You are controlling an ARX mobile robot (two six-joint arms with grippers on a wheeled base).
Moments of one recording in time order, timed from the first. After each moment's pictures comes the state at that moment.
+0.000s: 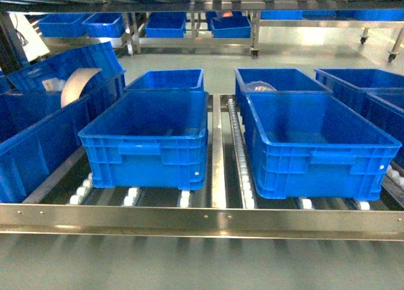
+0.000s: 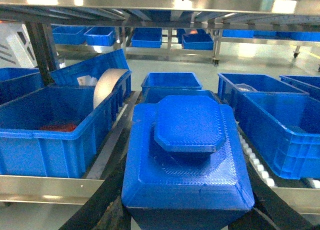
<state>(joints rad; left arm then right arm) 0.00 0.01 0.01 -0.01 0.00 0.00 0.00 0.00 0.01 -0.01 0.00 0.00</state>
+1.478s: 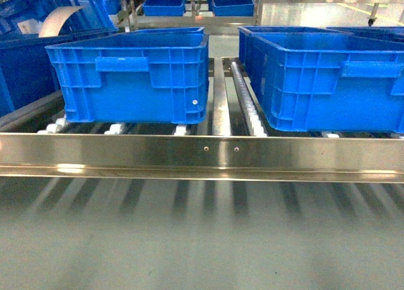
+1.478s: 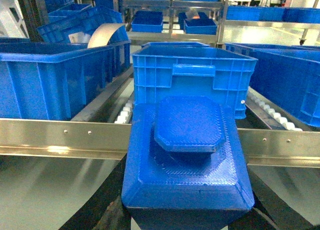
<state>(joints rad) 0.00 0.01 0.01 -0.01 0.00 0.00 0.00 0.00 0.01 -0.01 0.00 0.00</state>
